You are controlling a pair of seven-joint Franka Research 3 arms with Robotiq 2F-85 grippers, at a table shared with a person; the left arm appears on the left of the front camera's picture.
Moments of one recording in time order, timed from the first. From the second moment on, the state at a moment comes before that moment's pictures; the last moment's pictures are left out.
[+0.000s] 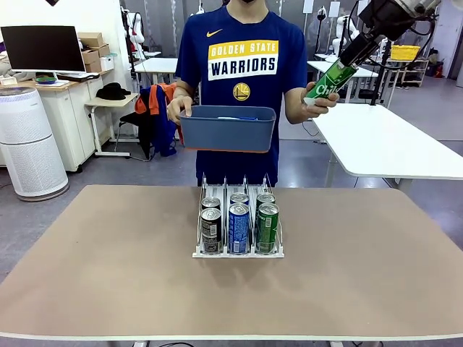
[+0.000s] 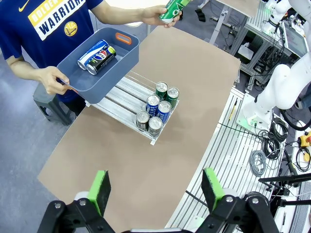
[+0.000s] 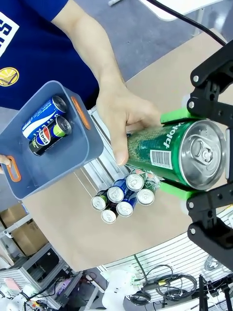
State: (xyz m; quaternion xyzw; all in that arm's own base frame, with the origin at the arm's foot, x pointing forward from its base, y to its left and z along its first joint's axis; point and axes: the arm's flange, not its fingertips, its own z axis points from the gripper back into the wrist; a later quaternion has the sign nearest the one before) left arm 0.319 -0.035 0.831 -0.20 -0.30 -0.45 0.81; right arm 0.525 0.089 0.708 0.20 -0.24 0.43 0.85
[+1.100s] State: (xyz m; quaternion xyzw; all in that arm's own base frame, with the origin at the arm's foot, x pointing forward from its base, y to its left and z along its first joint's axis) left arm 0.319 -0.035 0.831 -0.20 -0.30 -0.45 0.81; right arm 0.525 0.087 0.708 0.21 -0.24 0.42 0.85
